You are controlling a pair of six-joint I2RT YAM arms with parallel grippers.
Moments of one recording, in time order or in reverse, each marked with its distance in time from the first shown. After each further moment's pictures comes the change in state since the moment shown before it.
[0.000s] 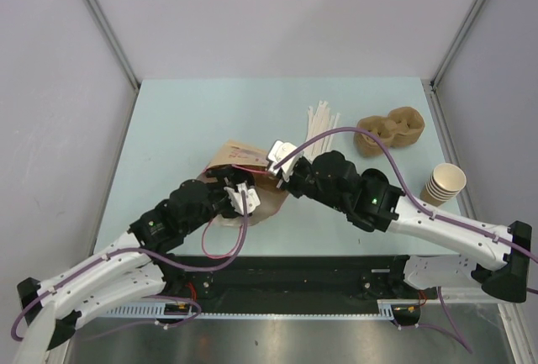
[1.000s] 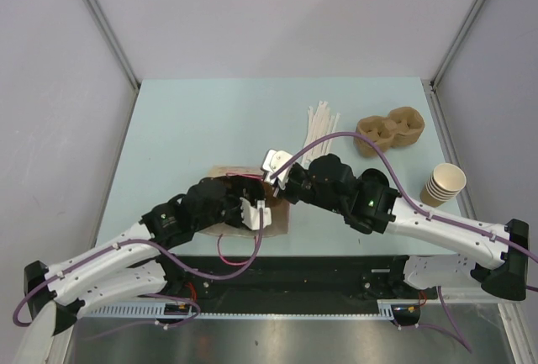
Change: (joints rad) left arm -0.055 0.126 0.046 -0.094 0.104 0.189; right arm 0.027 0.011 -0.012 0.023 -0.091 -0.027
